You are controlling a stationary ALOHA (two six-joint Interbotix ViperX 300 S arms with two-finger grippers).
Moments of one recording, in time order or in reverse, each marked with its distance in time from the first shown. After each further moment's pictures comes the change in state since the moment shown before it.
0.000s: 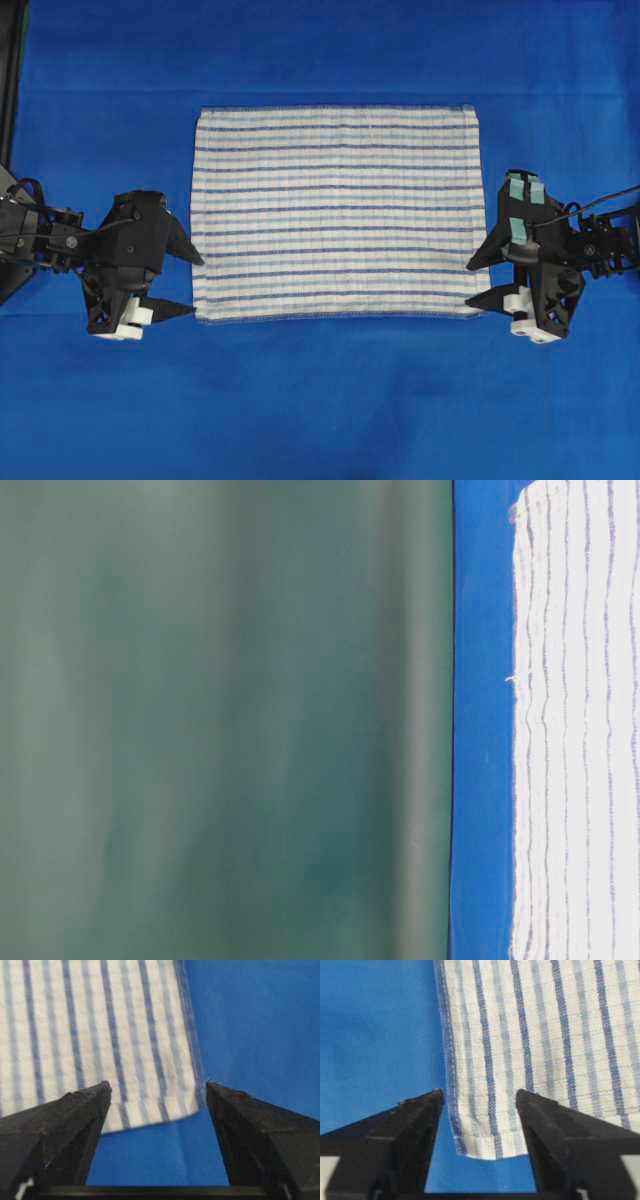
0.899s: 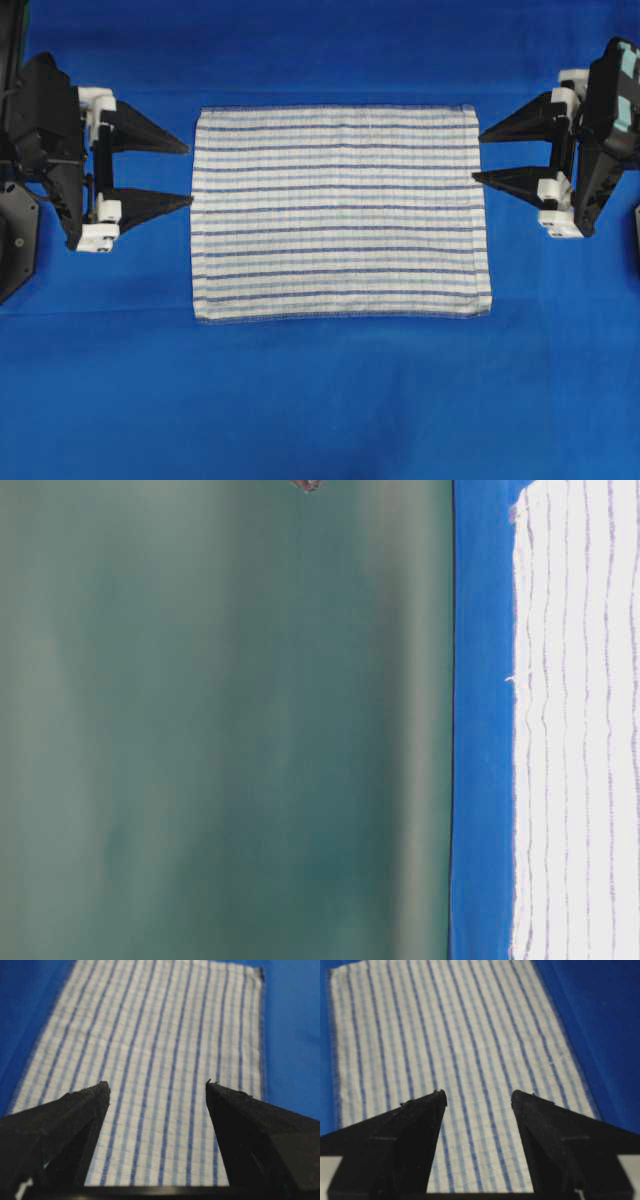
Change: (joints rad) left arm 0.296 -0.357 0.032 0.000 -0.066 0.011; right arm -0.328 -0.333 -0.023 -0.304 0.031 -0.002
